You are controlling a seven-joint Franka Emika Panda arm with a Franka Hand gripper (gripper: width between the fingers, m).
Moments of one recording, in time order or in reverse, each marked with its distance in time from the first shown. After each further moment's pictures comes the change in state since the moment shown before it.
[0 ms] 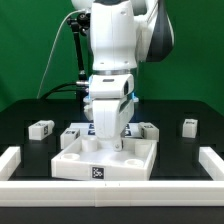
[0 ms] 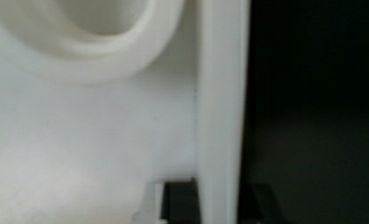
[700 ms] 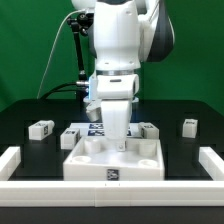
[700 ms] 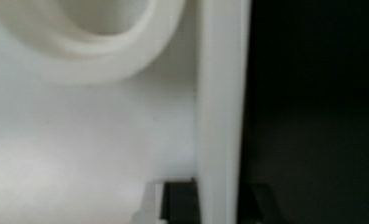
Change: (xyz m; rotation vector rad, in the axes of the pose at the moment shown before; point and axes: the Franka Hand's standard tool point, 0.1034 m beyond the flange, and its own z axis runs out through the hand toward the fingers) arm 0.010 0.004 0.000 0.005 -0.012 -0.160
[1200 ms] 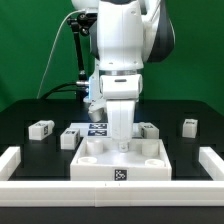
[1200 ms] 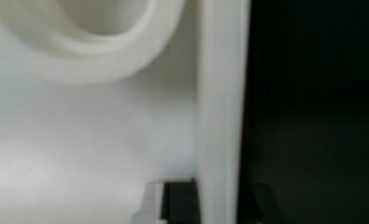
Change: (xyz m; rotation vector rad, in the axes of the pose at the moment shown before) arm 0.001 0.000 0.000 -0.001 -0.002 -0.015
